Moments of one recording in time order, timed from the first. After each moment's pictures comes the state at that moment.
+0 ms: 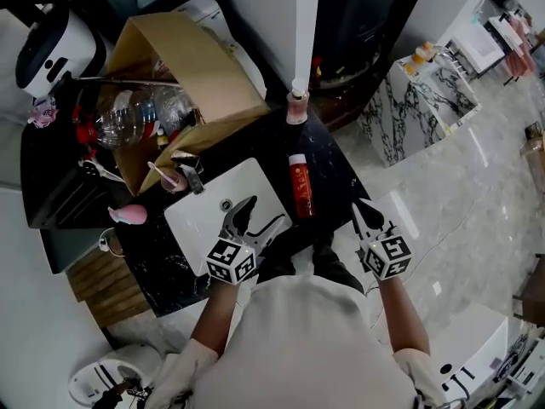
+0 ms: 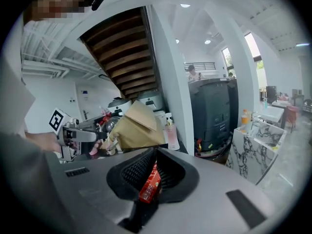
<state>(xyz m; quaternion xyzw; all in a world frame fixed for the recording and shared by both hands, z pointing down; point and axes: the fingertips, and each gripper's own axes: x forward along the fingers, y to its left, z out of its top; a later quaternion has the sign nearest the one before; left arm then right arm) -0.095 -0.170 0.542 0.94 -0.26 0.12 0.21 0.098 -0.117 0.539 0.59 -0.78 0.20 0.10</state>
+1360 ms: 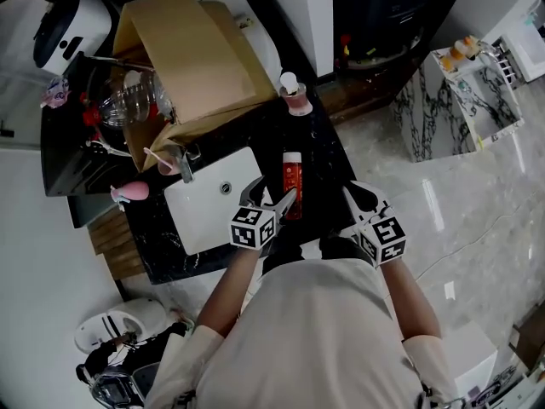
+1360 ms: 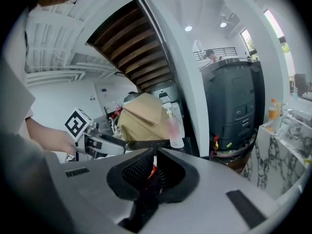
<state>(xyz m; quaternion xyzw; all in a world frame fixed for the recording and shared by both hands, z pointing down) 0.010 -0.236 0.654 0.85 -0.38 0.24 0.27 0.163 -0.203 0.598 0.46 -0.85 0.22 0.11</state>
